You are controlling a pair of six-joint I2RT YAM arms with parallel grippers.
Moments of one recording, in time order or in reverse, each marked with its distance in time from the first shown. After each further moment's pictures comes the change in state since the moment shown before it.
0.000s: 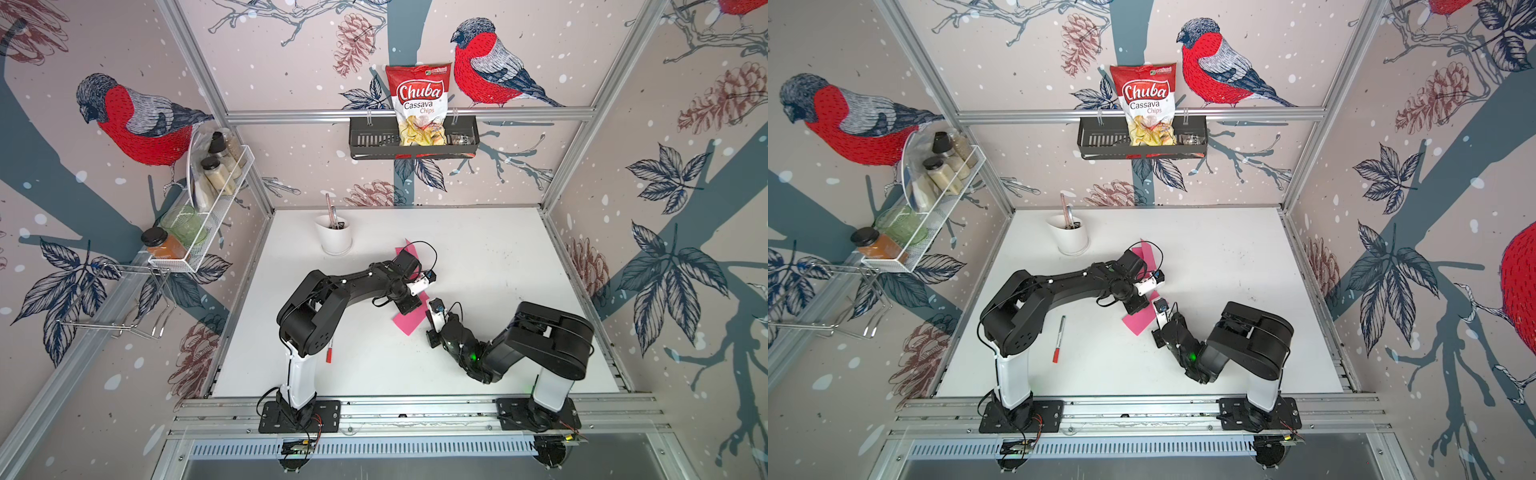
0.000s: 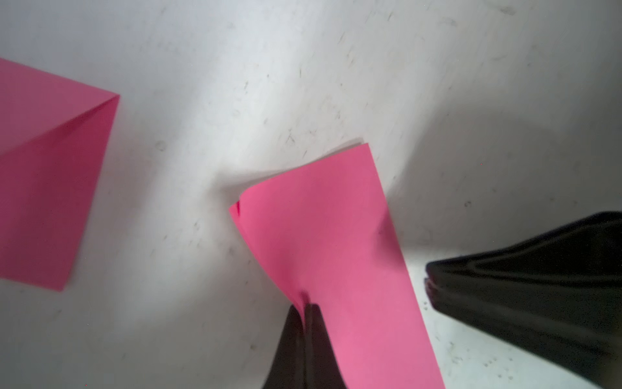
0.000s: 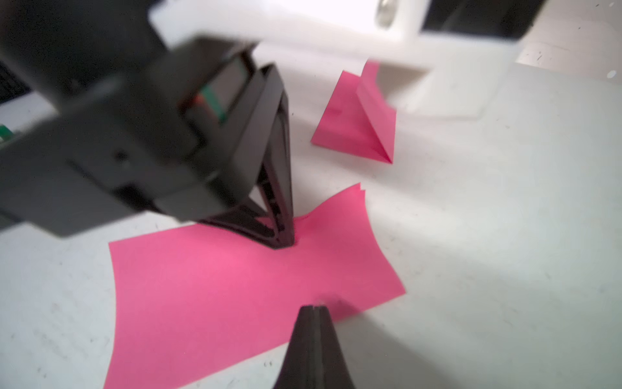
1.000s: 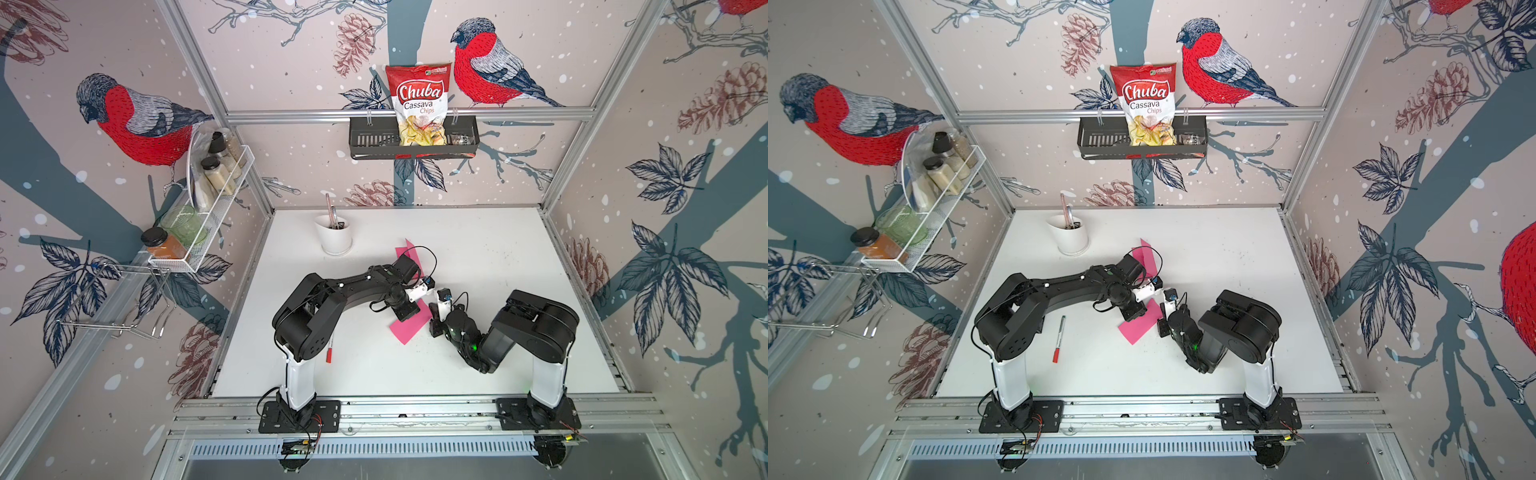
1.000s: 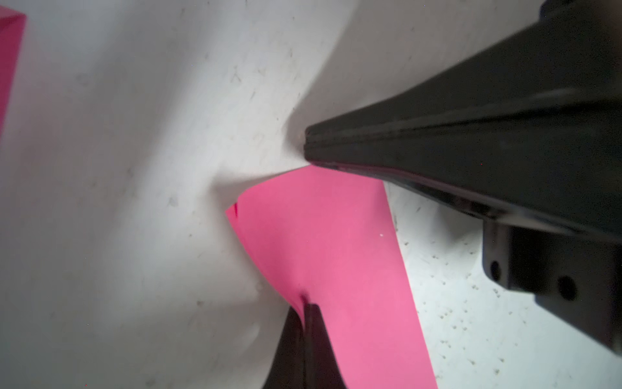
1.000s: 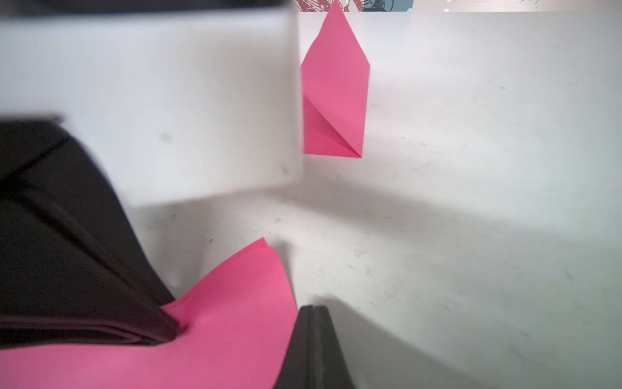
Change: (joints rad) left arm -0.019 -0.047 -0.035 -0.063 0.023 -0.018; right arm -0.122 0.152 0.039 0.095 -0.095 0.105
